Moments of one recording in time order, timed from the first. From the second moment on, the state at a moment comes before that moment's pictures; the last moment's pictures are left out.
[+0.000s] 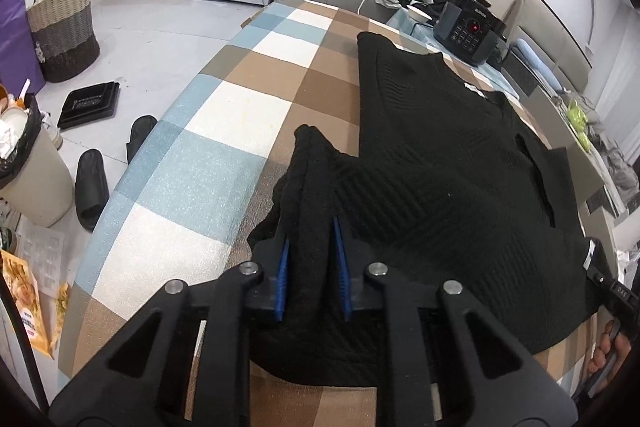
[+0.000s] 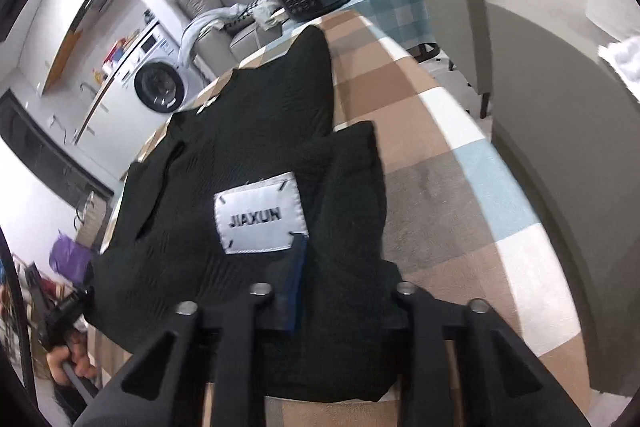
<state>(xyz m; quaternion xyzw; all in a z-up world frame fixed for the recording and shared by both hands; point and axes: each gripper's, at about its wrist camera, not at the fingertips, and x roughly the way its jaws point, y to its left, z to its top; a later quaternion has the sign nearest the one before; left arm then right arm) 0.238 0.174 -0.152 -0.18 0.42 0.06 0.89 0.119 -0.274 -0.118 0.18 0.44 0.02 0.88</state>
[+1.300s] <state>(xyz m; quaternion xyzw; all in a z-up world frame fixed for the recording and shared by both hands) 0.187 0.211 -0.127 -0.21 0.40 0.09 0.89 0.084 -0.284 -0.108 0.23 0.44 0.03 0.87</state>
